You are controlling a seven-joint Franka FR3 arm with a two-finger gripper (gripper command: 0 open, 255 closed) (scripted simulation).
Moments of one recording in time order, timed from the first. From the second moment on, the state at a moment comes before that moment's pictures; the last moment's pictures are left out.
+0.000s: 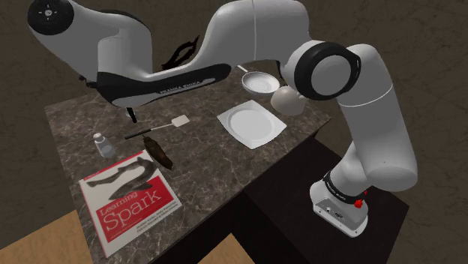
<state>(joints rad) 0.46 0.78 0.51 -1.05 -1.00 1.87 1.44</state>
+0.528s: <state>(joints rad) 0.45 0.80 0.50 -1.12 -1.02 1.93 1.50</state>
